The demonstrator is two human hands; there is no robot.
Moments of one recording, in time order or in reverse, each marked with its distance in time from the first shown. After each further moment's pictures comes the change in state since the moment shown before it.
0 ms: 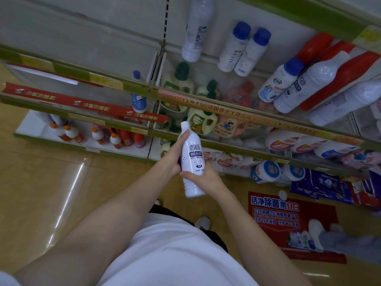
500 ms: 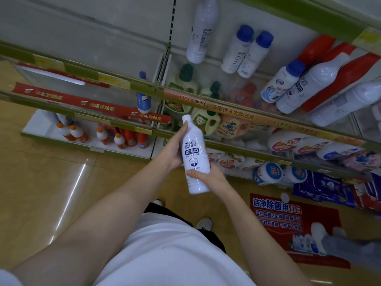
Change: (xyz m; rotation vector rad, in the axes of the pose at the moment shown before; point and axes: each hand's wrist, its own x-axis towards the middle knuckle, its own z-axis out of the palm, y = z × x) left_hand -0.023 0.016 -0.008 -0.066 -0.153 0.070; right_hand -0.020 0.001 -0.001 0.306 -0.088 -0.061
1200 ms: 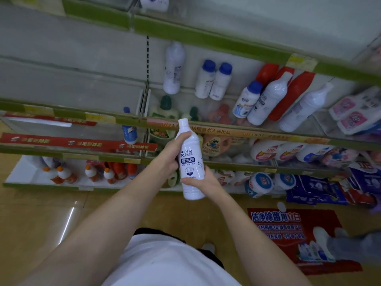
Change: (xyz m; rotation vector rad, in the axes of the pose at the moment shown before) left_hand -0.023 0.029 0.071 0.362 0.038 0.167; right_hand 0.001 -0.014 -0.017 0.042 0.121 -0.171
